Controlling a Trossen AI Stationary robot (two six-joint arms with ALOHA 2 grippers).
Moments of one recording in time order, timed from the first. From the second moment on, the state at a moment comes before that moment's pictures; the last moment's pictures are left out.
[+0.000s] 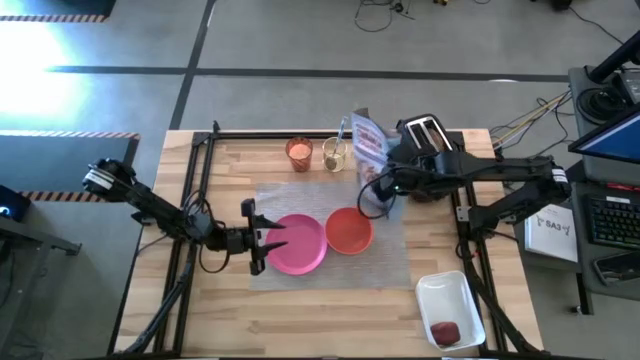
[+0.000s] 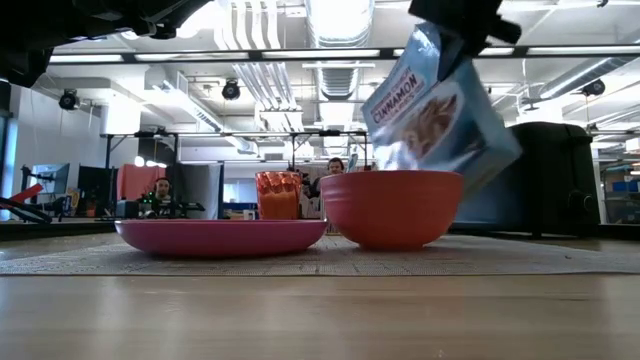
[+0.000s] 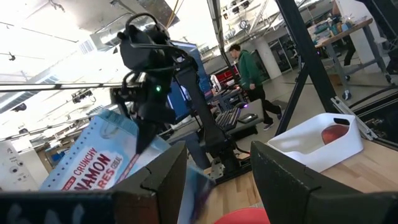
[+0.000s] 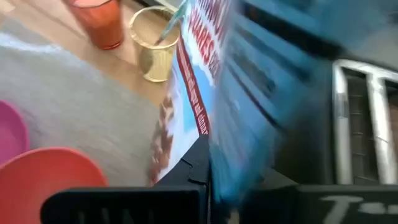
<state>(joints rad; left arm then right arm) -0.42 1.28 0.28 1.29 -0.41 0.57 -0.02 1.37 1.40 -1.20 0.62 0.80</state>
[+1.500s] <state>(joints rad) -0.41 1.28 0.28 1.29 -0.41 0.57 0.52 1.37 1.60 -1.53 0.12 1.29</state>
